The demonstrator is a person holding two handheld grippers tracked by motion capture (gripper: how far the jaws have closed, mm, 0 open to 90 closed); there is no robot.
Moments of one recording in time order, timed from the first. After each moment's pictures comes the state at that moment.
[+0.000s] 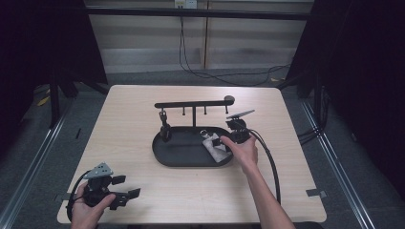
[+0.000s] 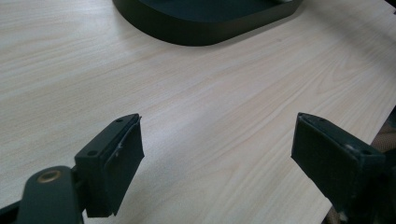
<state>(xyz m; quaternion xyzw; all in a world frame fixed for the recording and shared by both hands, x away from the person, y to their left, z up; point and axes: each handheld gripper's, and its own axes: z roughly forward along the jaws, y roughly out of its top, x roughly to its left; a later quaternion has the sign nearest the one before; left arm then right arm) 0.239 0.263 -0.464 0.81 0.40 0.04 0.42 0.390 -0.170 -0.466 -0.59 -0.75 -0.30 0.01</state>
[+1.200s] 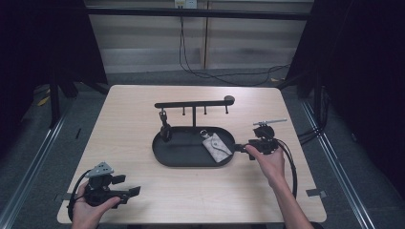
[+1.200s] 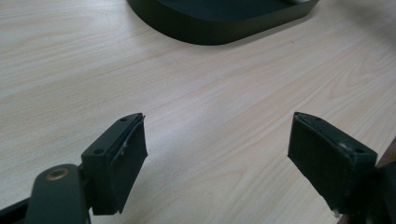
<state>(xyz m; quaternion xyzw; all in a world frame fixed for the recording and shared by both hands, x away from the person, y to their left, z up) 0.241 0.262 -0.465 0.81 0.42 0.05 0.41 0.331 -0.234 -0.441 -0.56 -0.74 -0.36 -0.07</state>
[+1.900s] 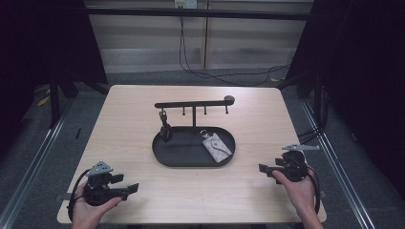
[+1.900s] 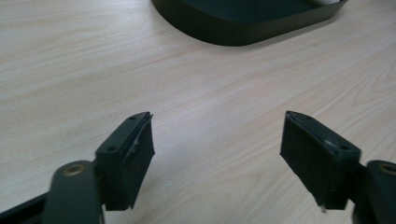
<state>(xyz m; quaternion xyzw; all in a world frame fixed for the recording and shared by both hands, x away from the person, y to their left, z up) 0.243 0.262 -0.466 0.80 0.45 0.07 0.40 0.251 -0.296 -0.456 -0.58 -0.73 -0.34 -0.12</state>
